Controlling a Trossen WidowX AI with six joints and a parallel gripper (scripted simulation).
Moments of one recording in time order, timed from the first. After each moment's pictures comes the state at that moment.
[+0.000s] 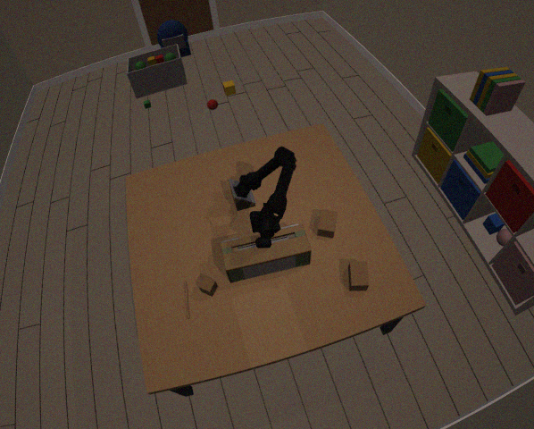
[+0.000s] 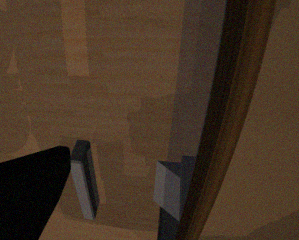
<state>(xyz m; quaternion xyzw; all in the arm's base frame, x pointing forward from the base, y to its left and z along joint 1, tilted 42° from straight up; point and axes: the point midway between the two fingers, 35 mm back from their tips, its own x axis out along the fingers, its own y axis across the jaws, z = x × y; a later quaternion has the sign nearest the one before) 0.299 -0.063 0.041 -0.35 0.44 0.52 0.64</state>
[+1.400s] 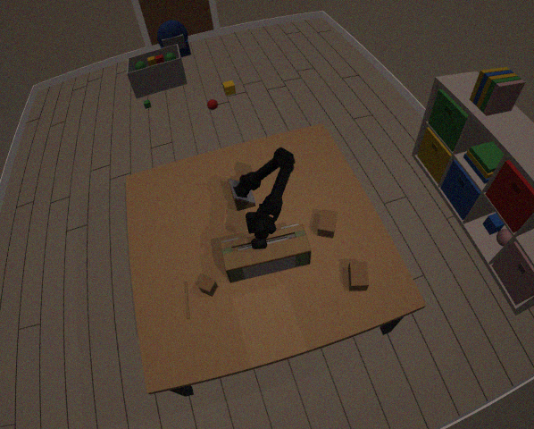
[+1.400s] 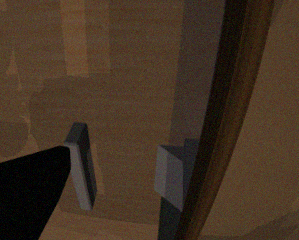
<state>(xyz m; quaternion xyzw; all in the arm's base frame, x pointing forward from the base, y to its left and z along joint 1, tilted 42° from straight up) 0.296 -0.077 0.028 -0.35 0.44 0.52 0.64</state>
